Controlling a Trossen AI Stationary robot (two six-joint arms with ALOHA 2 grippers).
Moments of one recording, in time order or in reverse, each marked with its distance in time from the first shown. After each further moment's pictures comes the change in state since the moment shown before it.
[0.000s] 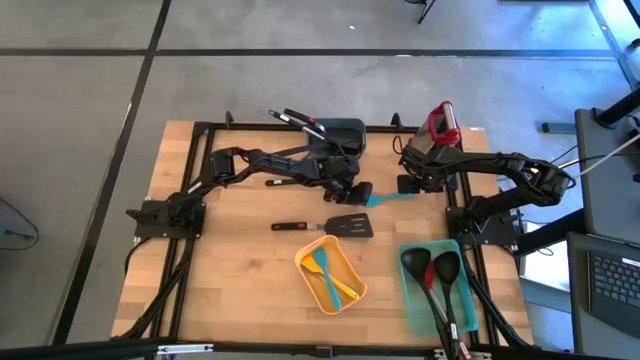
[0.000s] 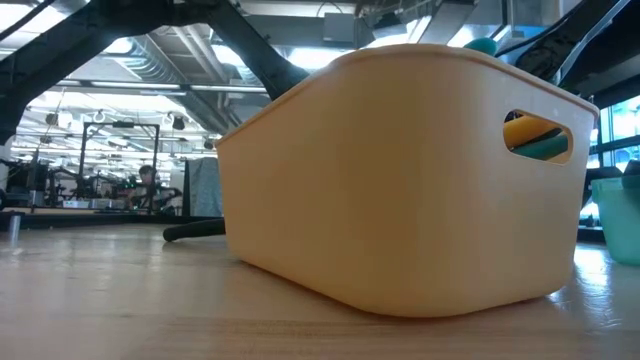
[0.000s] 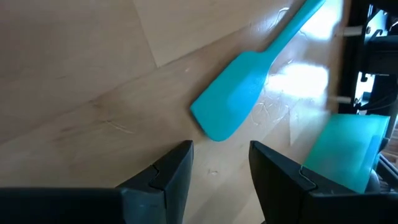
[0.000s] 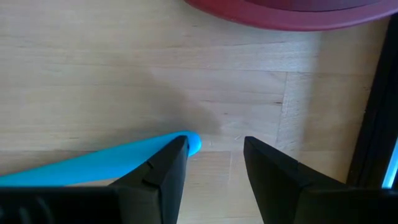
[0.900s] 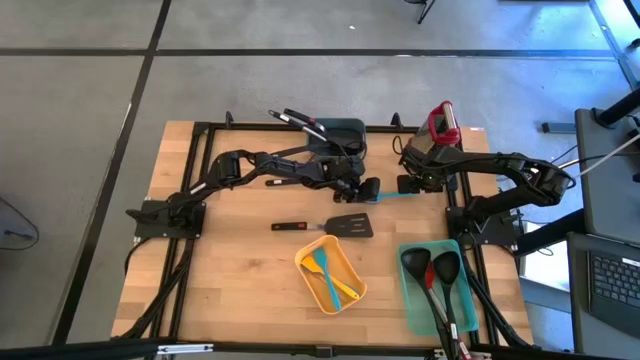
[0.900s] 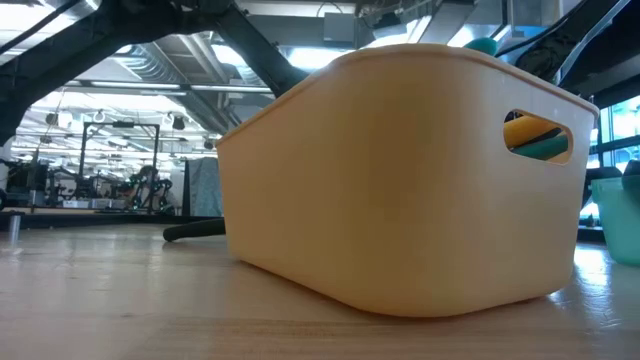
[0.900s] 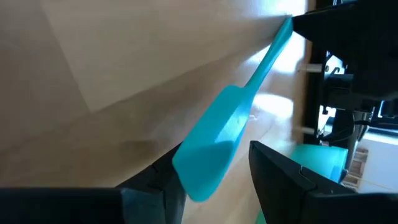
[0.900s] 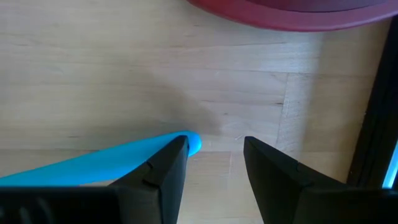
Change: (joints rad) left arm -0.012 0.064 0.070 0.122 -0.054 -0.122; right arm 0.002 0.000 0.000 0.001 -0.005 -0.008
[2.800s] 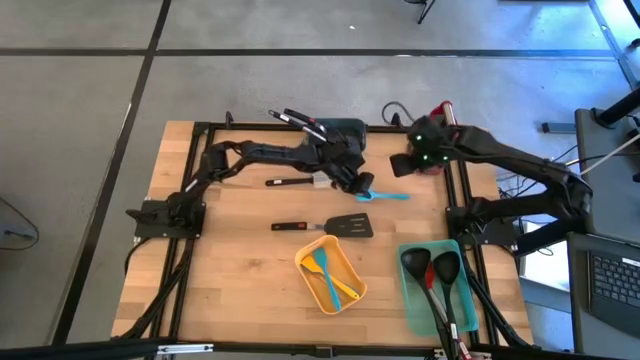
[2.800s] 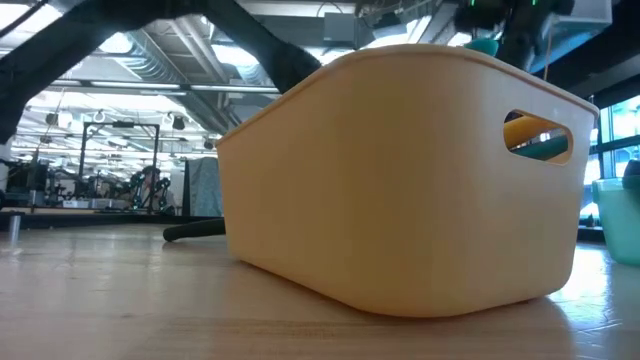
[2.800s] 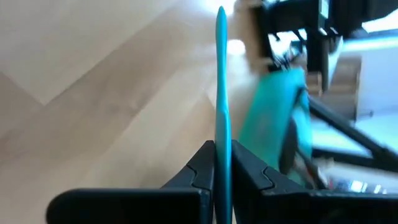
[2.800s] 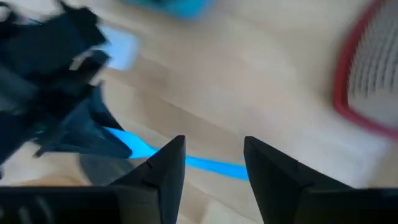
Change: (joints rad) left arm 0.065 -0.131 0.013 -0.144 0.283 0.322; right arm 0.110 -0.234 0.421 -0.185 -0.123 -0.188
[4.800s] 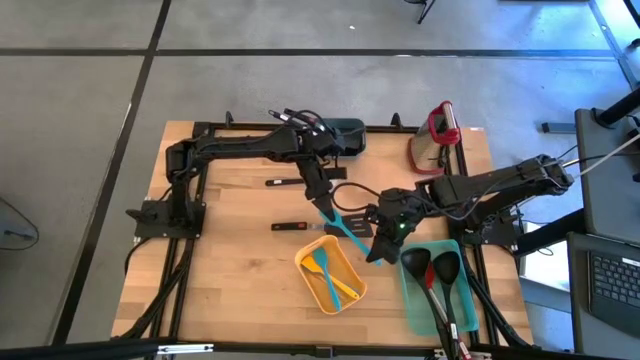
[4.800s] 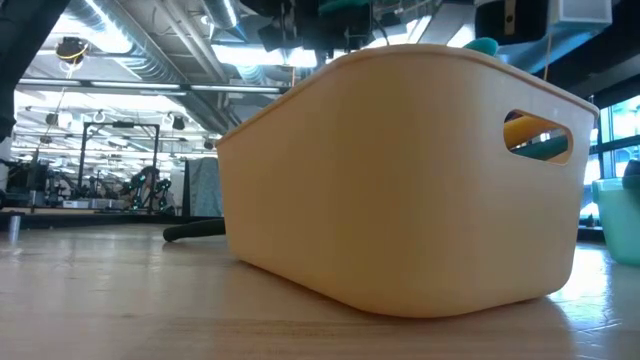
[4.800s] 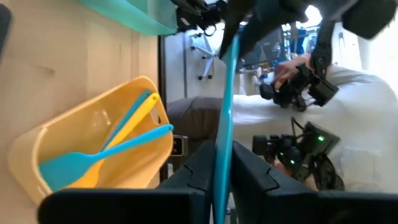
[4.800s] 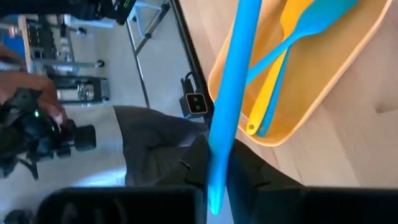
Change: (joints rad) left arm -0.037 -0.330 0.007 -0.583 0.592 0.545; right arm 0.749 0.205 0.143 0.423 -0.420 0.258
